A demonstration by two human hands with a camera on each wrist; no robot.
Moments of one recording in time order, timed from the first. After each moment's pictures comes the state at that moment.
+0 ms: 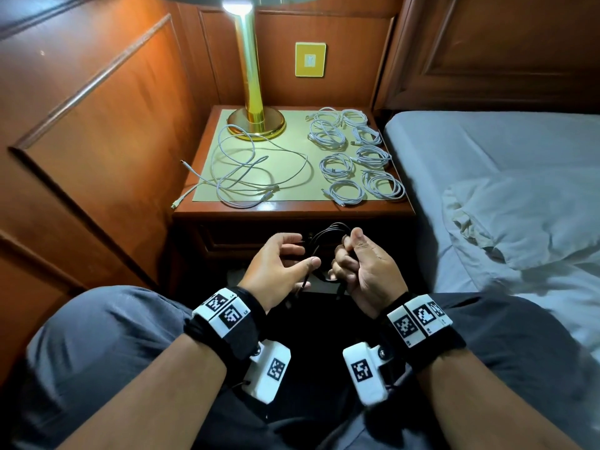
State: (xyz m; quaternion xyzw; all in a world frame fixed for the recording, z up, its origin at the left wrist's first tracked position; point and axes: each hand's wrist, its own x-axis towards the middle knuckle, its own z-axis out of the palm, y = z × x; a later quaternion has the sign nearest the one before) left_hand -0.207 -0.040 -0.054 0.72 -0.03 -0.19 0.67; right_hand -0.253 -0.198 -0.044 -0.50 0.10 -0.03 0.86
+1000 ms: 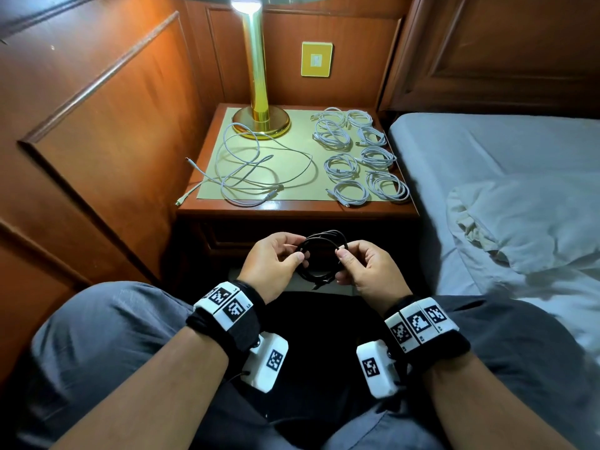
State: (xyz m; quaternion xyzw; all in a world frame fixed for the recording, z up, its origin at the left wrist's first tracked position) left_hand -0.196 -0.033 -0.058 0.78 -0.07 -0.12 0.61; right_hand -0.250 -0.217 -0.066 -0.76 0.14 -0.04 0.64
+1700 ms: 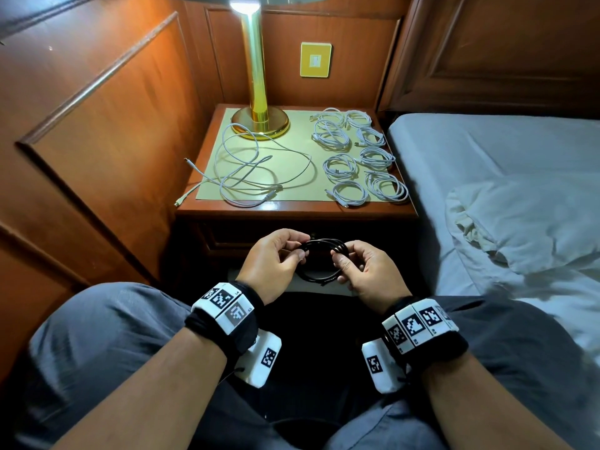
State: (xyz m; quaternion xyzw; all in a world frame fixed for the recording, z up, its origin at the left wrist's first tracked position) left_hand -0.196 -0.032 -0.054 0.79 -0.13 -0.09 0.59; right_hand -0.251 -0.222 -0.069 -0.81 0.08 -0.04 0.58
